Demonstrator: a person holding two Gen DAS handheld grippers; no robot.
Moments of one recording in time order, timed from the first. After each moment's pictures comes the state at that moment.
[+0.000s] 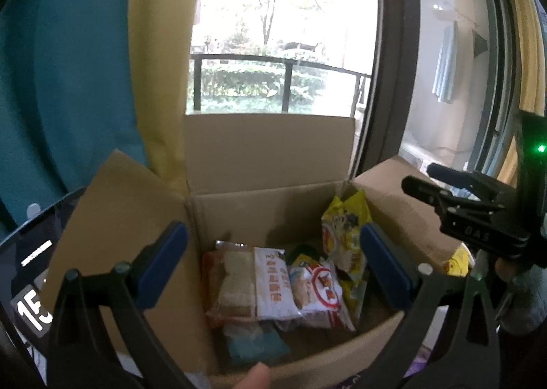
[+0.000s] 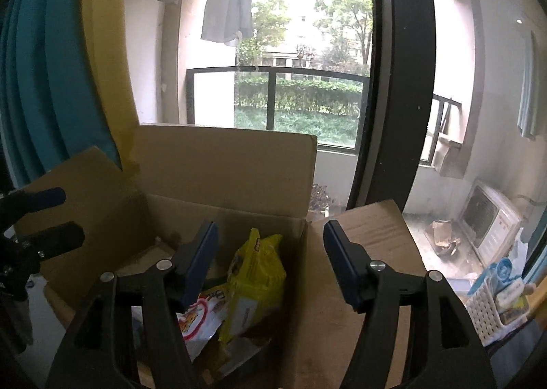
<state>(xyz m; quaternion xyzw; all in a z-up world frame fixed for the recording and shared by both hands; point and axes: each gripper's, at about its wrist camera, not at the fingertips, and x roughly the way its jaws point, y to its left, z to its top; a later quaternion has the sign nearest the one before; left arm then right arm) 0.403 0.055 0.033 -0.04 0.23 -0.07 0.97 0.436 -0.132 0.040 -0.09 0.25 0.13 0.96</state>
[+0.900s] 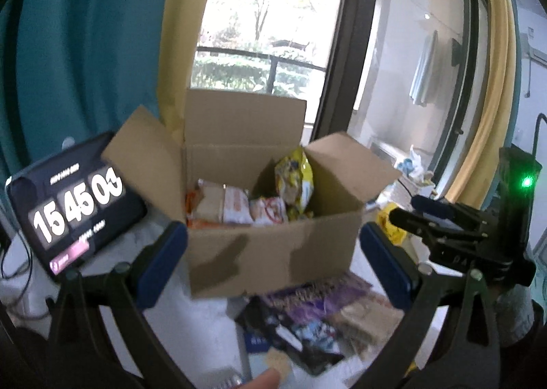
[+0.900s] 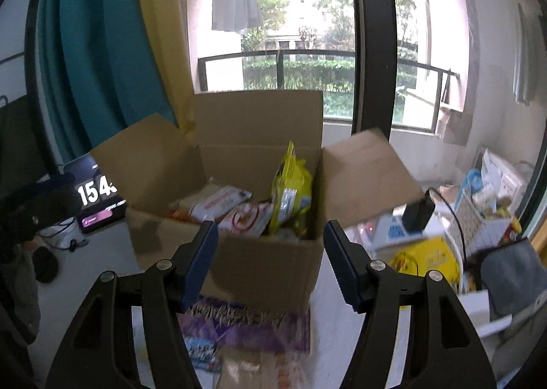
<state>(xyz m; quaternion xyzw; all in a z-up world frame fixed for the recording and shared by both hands) 0.251 0.046 0.032 -0.08 0.25 -0.10 0.96 0.290 -0.147 0.035 -0.05 0.30 0.15 0.94</state>
